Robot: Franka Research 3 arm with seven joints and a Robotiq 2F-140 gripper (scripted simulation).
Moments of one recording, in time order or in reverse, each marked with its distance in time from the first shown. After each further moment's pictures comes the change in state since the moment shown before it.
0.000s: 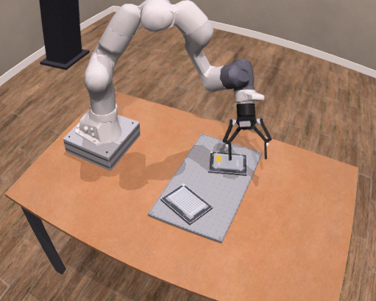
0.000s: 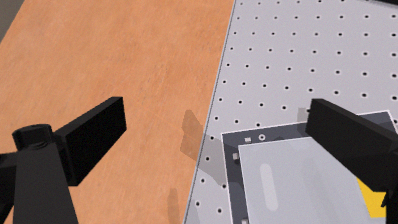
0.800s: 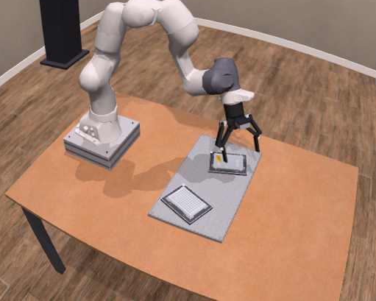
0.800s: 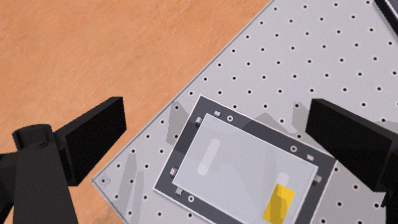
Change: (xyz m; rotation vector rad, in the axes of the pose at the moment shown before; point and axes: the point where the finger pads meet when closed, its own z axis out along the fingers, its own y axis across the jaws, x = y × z) arm -0.008 0.027 -0.012 0.161 -0.263 -0.544
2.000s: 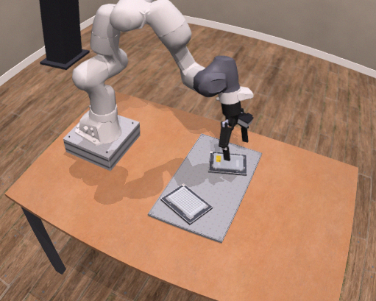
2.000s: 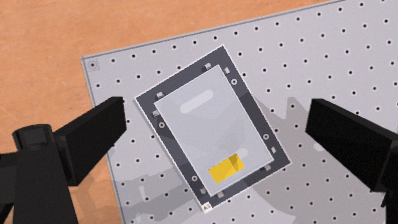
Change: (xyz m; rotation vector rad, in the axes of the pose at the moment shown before) arm -0.027 0.008 -0.021 0.115 -0.227 -0.570
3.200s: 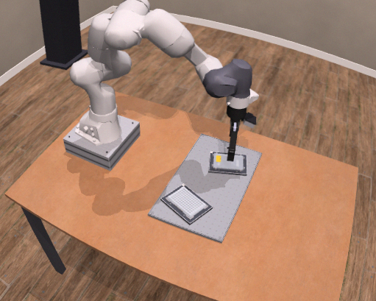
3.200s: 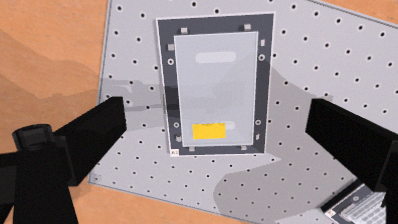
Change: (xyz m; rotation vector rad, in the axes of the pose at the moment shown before) arm -0.023 0.000 -0.005 0.102 -0.256 -0.488
